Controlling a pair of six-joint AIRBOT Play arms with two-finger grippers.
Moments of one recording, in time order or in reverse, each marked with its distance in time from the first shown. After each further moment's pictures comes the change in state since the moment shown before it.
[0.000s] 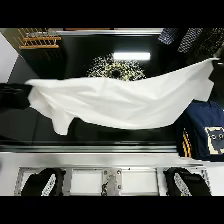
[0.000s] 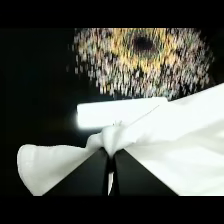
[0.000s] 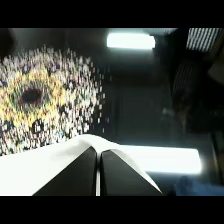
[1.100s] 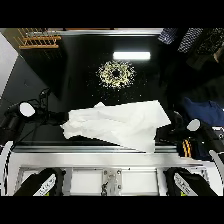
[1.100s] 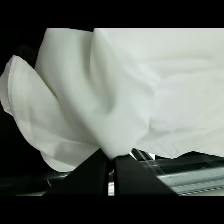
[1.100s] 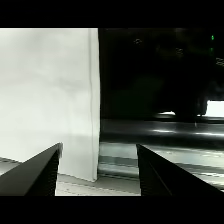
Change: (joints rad) left arm 0.000 -0.359 -0.443 -0.004 0.134 -0.013; right arm 0.003 -0.194 -0.860 0.159 0.066 0.001
